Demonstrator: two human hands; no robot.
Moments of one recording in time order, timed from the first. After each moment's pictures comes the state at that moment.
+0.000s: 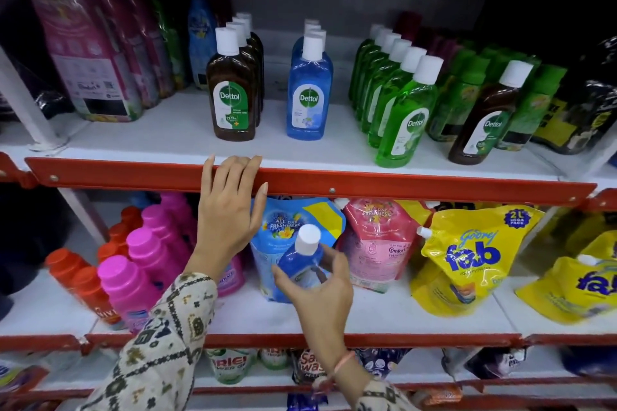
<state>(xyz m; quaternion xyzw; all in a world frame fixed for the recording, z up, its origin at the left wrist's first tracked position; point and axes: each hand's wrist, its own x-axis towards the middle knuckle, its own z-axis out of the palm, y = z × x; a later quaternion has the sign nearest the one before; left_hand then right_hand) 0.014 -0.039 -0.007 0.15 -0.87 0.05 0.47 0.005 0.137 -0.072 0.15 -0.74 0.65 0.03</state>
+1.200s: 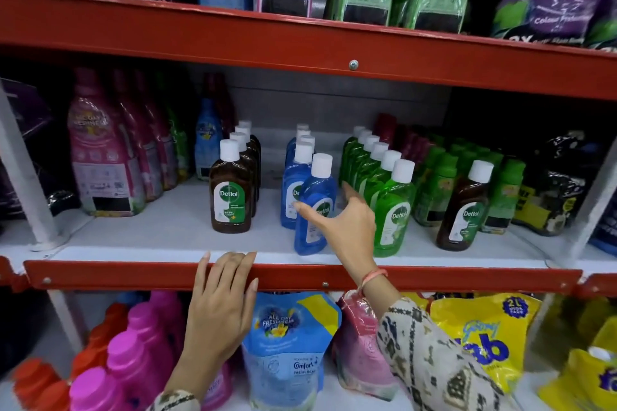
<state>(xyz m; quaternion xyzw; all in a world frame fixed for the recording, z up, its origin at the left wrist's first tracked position) 0.015 -0.040 -0.004 0.14 -0.87 0.06 0.47 -0.129 0.094 0.115 0.26 -0.78 0.54 0.17</state>
